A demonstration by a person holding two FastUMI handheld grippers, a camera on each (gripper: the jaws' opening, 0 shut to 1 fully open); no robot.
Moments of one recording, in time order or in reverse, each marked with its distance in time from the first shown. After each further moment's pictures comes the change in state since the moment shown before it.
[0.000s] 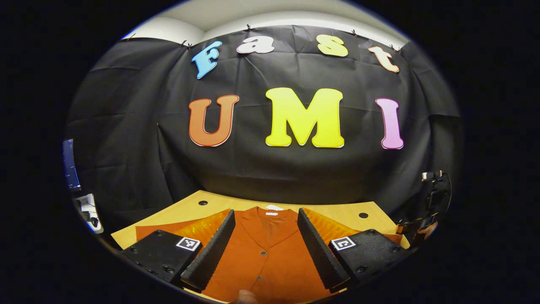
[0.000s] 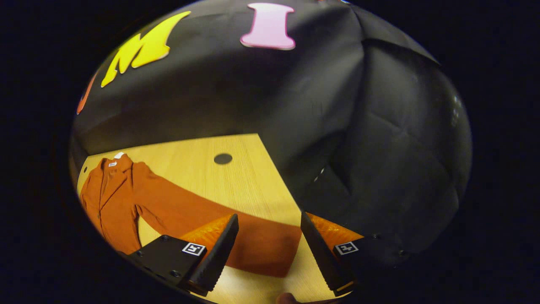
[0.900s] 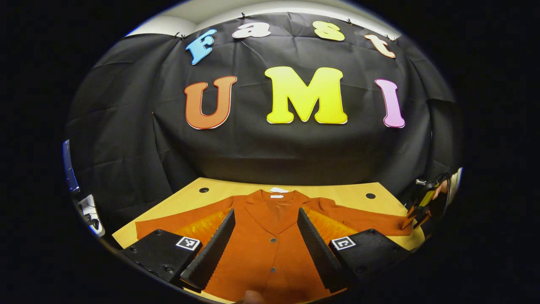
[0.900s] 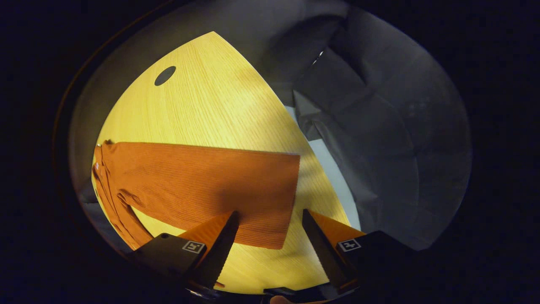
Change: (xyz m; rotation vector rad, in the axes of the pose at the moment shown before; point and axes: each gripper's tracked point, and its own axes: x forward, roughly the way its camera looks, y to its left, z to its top) left arm 0.016 0.036 -0.058 0.033 0.113 -0.030; right arm 0.008 -0.001 -0.089 0.245 0.836 -0.012
